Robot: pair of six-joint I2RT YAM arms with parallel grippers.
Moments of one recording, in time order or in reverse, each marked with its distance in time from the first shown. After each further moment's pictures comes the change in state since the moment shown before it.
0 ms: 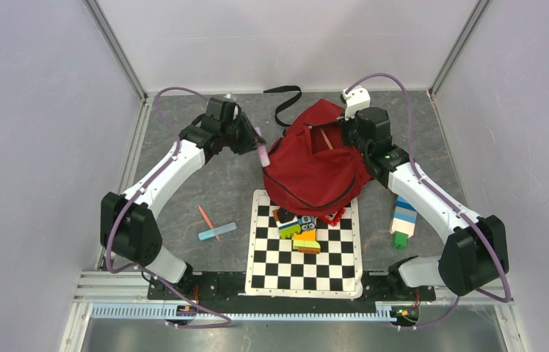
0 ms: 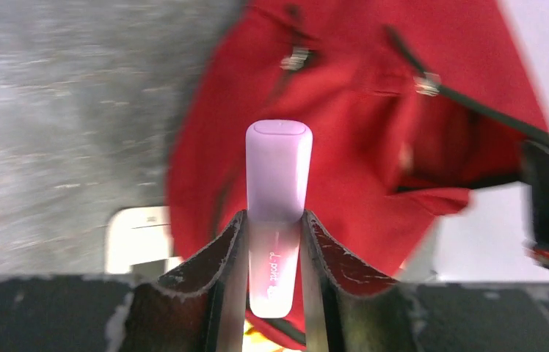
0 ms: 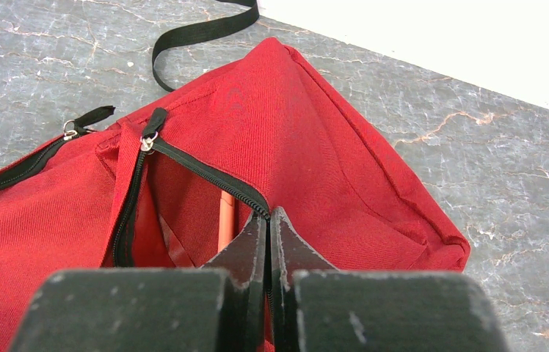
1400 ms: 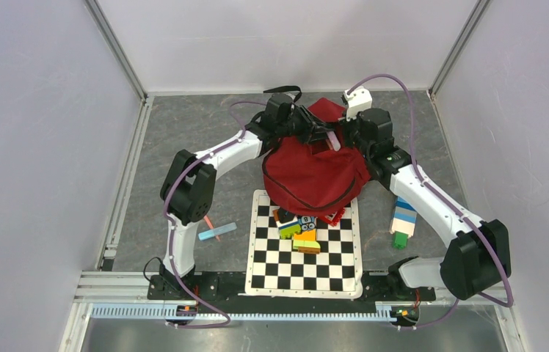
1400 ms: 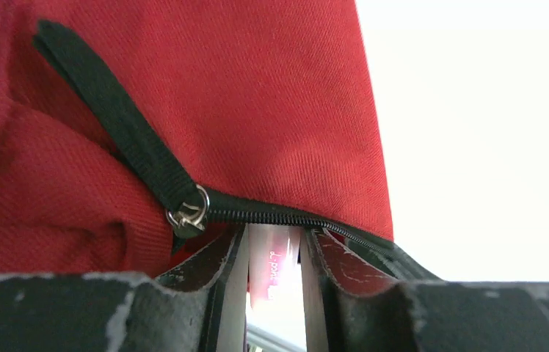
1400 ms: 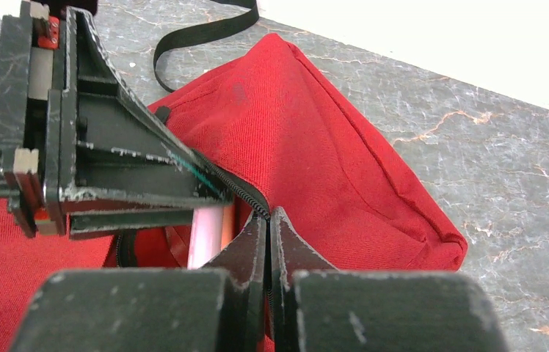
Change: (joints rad) left arm -0.214 0.517 0.313 0.536 0.312 -0.605; right arm 0.000 -0.026 -0.007 -0.012 -0.002 0.001
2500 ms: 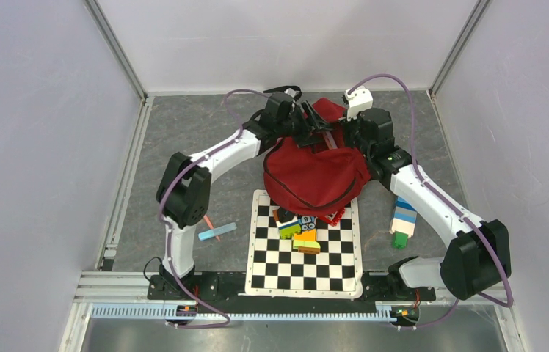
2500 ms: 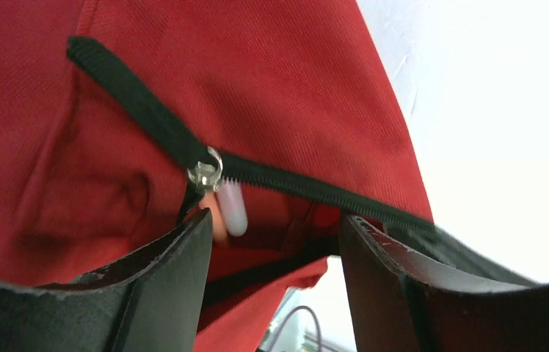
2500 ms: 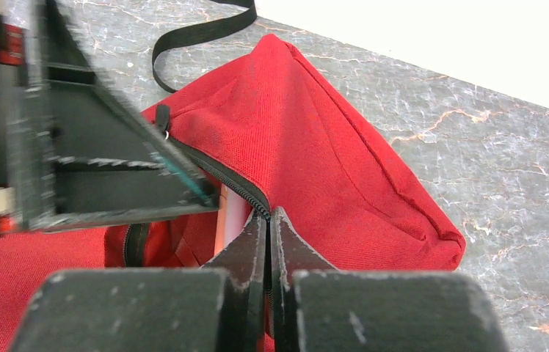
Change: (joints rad) left arm -0.008 -0.009 0.037 -0.087 -0.113 0.205; right arm 0.000 0.000 -0.002 0.001 0.001 0.003
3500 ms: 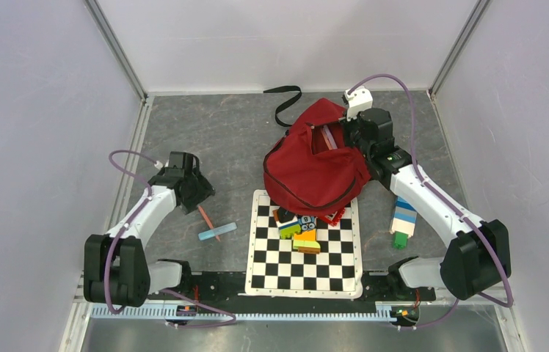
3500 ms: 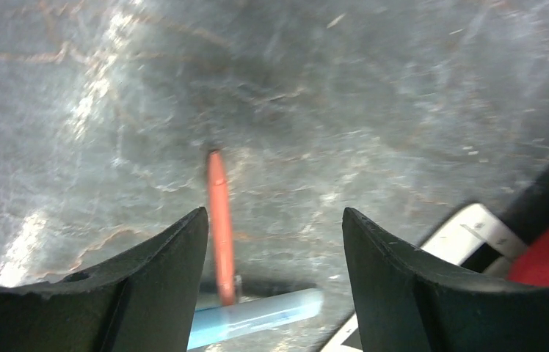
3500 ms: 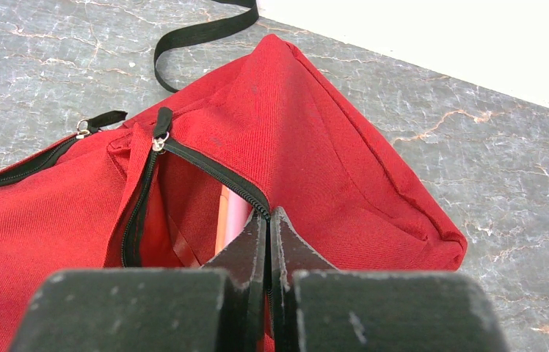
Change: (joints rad) left arm 0.525 -0.817 -0.923 -0.499 -0.415 0.439; right arm 0.000 0.000 0.000 0.000 -0.005 0.001
